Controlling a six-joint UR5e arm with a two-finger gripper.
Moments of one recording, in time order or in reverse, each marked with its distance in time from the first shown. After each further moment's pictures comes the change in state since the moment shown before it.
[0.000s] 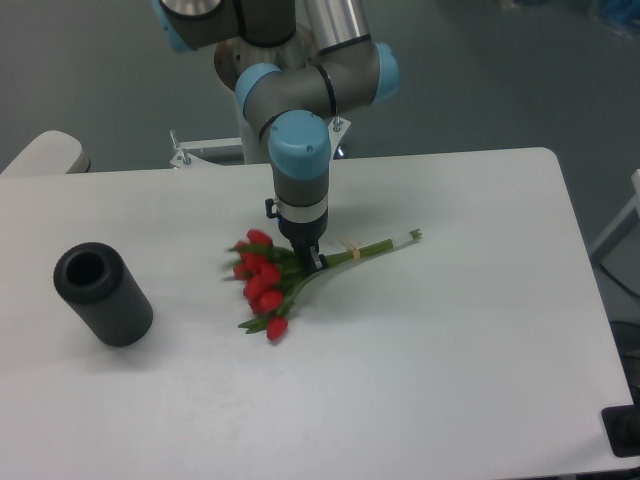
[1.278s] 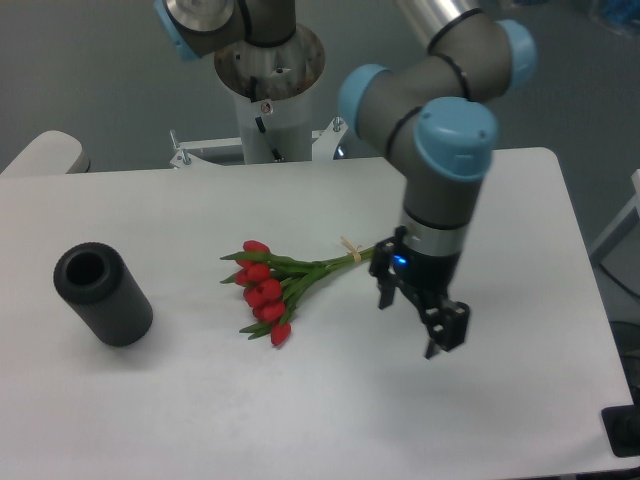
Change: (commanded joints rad) arm 0.149 -0.225 0.778 -0.367 -0.190 -0.043
